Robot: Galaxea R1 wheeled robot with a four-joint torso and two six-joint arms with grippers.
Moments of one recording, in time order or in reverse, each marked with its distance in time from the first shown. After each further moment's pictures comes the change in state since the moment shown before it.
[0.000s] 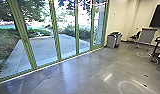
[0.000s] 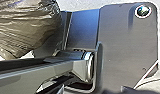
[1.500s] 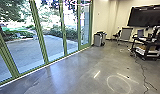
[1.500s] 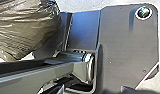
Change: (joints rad) left arm 0.001 -0.002 0.000 0.000 0.000 0.000; right arm 0.003 0.004 -0.003 -0.001 0.000 0.000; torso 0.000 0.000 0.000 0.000
